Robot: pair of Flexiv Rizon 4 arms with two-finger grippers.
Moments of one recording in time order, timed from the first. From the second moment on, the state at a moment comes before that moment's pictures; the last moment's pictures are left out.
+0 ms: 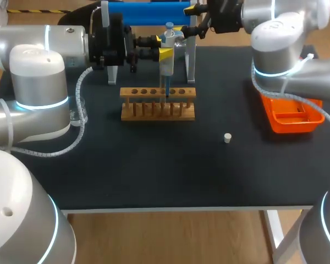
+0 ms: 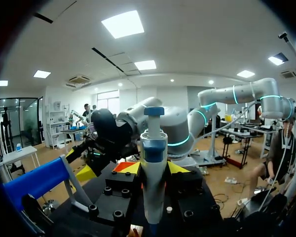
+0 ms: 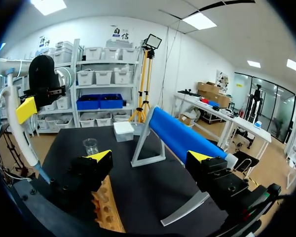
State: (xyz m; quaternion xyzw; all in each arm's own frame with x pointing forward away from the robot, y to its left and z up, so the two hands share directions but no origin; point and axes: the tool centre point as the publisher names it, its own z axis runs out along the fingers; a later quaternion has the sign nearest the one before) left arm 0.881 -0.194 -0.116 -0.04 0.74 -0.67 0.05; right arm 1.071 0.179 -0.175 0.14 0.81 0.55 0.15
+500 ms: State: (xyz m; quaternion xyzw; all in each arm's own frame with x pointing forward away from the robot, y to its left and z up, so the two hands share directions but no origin) left arm 0.881 -0.194 -0.116 -0.04 0.74 -0.67 0.05; right arm 1.079 0.195 -0.184 0.13 0.82 0.54 0.16
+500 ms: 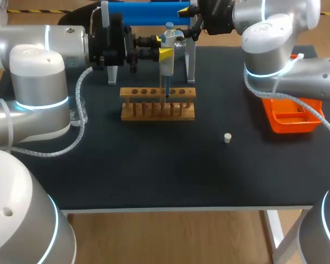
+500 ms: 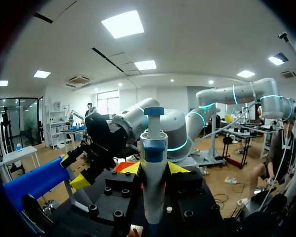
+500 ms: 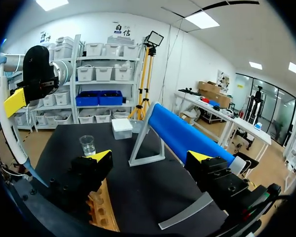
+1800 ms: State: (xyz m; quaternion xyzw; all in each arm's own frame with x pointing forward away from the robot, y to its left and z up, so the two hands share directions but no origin) left arm 0.915 -0.155 -0.123 -0.10 0.75 -0.64 0.10; right arm 1.078 0.195 -0.183 0.13 0.82 0.54 0.16
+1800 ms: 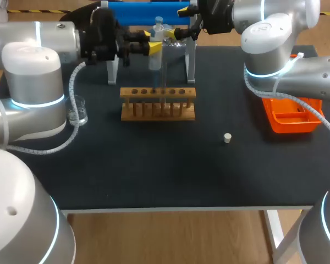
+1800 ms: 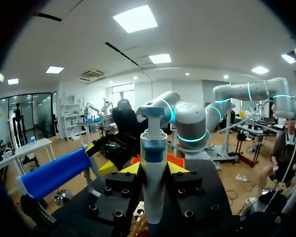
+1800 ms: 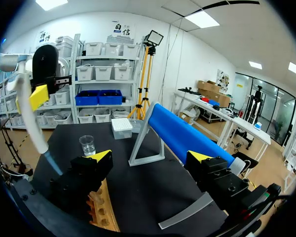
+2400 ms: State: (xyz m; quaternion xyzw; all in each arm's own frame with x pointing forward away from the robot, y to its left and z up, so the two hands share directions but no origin) left arm 0.966 -0.070 -0.121 -0.19 0.75 -0.61 0.20; right arm 1.078 0.195 -0.183 0.13 0.82 0.54 0.16
